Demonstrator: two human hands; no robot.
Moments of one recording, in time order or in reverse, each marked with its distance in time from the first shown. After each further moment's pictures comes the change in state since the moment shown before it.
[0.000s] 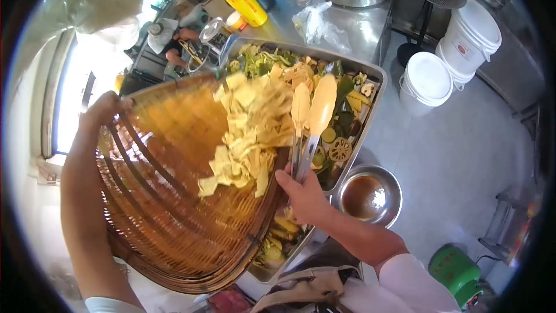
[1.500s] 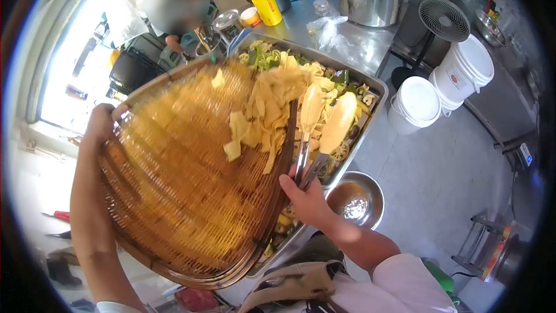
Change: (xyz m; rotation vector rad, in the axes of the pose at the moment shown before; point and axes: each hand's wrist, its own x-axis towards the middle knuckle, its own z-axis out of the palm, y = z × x) left_hand -0.077 -0.086 0.086 -0.095 0.383 -0.025; right_hand -0.023 0.033 0.017 -0.344 0.061 -0.275
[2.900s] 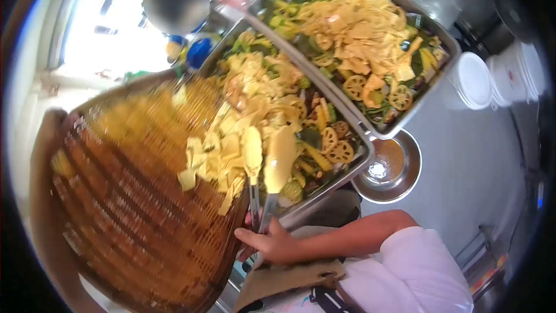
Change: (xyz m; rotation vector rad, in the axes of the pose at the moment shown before) left_hand -0.149 -0.133 -0.105 0.229 -0.185 -0.085; right_hand -0.152 0.057 0.106 0.502 -0.607 0.890
